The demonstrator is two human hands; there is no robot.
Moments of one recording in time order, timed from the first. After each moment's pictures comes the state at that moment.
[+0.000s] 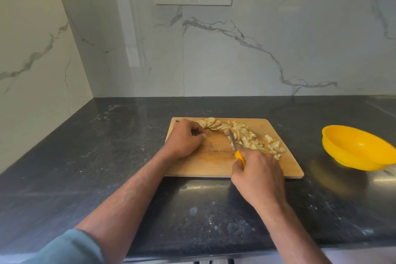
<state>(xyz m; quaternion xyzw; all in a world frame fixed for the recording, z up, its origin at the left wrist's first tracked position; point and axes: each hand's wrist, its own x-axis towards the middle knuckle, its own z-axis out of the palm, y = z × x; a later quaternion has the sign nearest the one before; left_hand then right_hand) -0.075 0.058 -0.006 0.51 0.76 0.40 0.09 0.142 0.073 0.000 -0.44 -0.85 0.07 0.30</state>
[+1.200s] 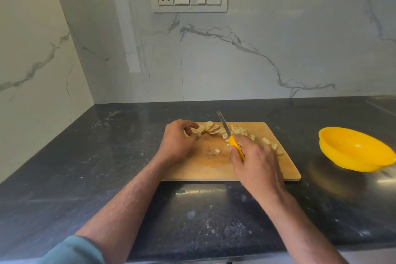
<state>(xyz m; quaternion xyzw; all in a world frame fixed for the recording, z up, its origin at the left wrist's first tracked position) -0.081 0.054 -0.006 0.48 0.76 0.43 0.00 0.140 0.103 0.000 -0.30 -0.87 0.03 0.40</state>
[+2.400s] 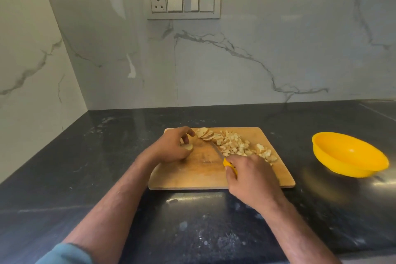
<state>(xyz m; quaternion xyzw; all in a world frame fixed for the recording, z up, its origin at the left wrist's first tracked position) -0.103 0.061 0.006 0.57 0.76 0.27 0.16 0.151 0.115 -0.006 -0.29 -0.91 0.03 0.29</state>
